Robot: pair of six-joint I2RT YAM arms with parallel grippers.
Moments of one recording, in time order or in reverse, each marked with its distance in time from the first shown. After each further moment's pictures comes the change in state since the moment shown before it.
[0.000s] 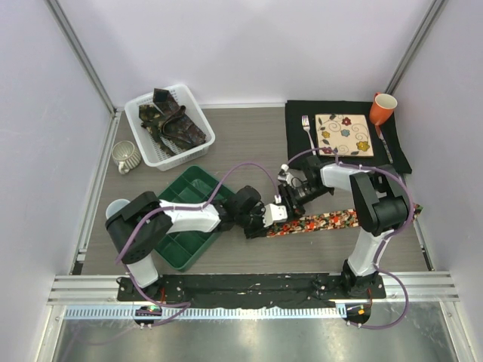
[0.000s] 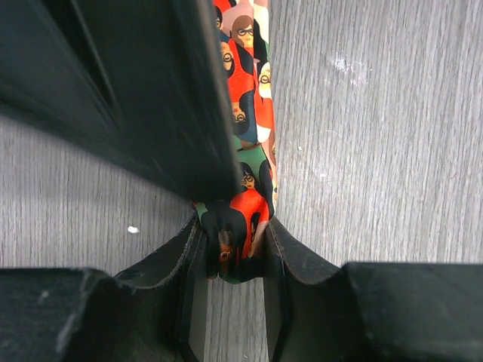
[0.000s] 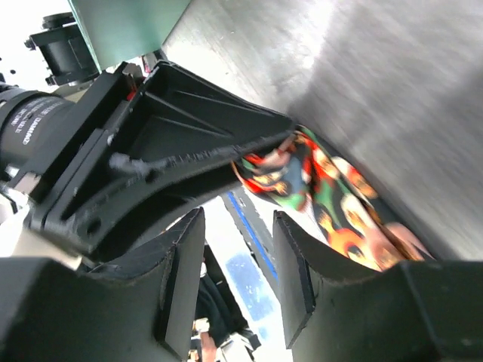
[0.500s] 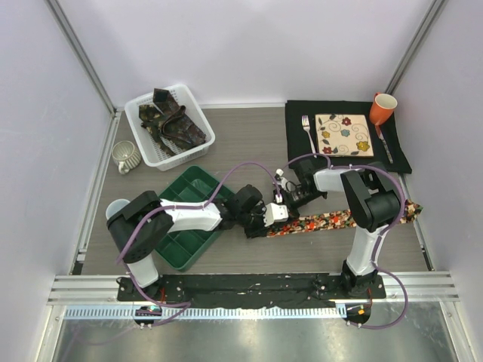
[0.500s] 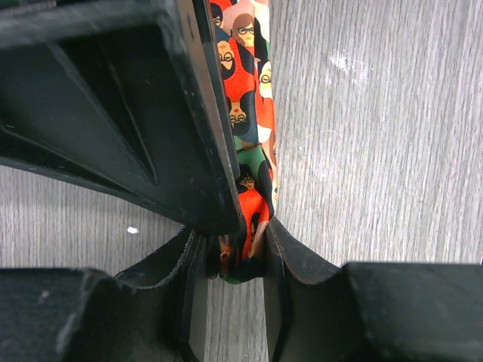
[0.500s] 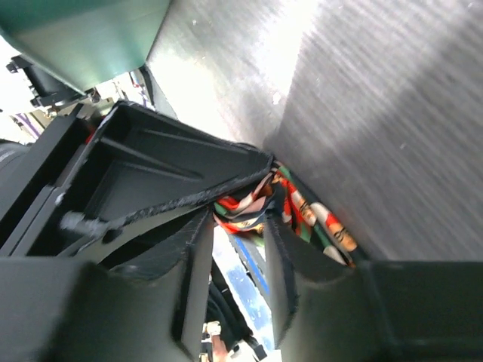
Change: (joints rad) left arm -0.004 0.013 0.029 -0.043 0.001 0.000; right arm 0.066 0.053 -0.048 0.188 0.015 0.146
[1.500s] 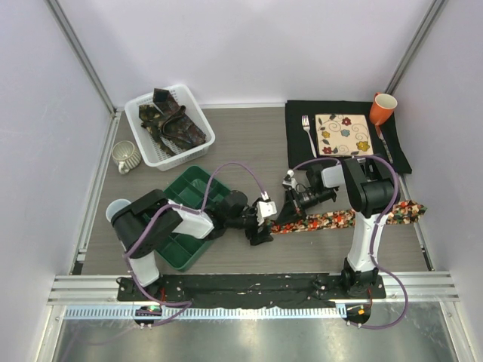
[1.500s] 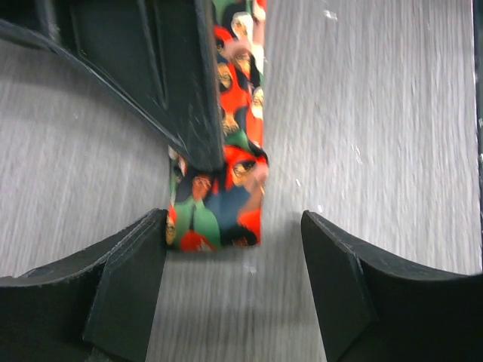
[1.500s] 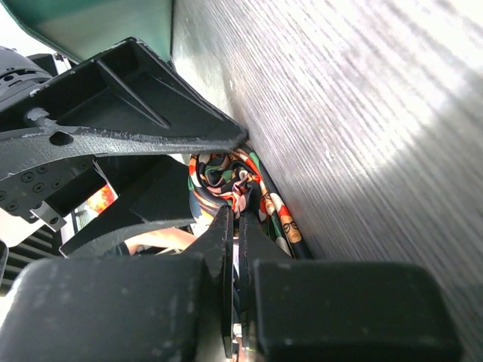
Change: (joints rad) left arm 0.054 0.027 -0.222 0.529 0.124 -0.147; right arm -0.150 0.159 0.021 -0.082 -0.127 -0.214
